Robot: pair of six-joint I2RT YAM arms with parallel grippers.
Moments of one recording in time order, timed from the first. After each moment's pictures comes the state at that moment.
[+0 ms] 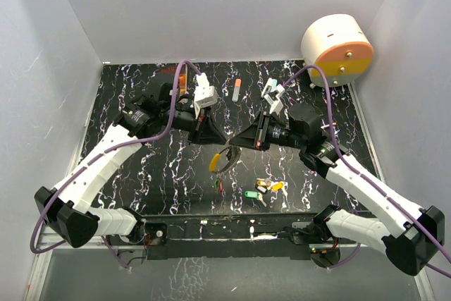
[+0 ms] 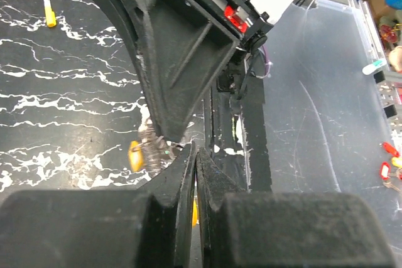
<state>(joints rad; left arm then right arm) -0.59 1.28 1.34 -0.65 1.01 0.24 0.62 1.01 0.87 -0.09 -0.58 1.01</state>
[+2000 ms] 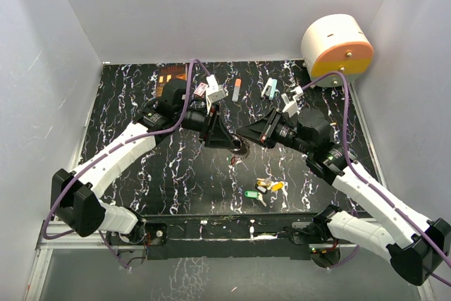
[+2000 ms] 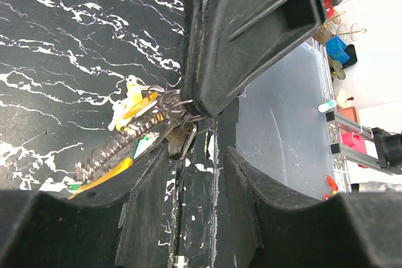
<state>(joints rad) -0.60 1.37 1.19 -0.35 1.03 -0.13 0.61 0.92 0.83 -0.07 -0.34 1.16</state>
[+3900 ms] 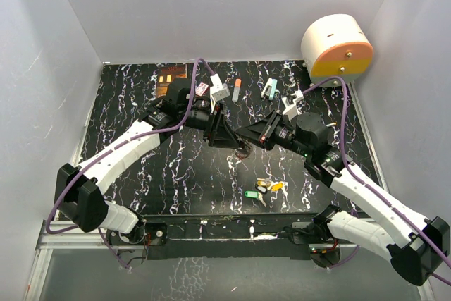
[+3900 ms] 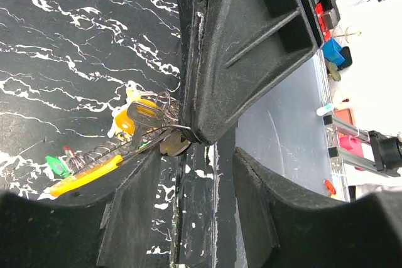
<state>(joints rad) -0.61 1.41 1.20 -0.29 1.03 -0.17 0.62 0.92 0.77 0.00 -0.32 1.25</state>
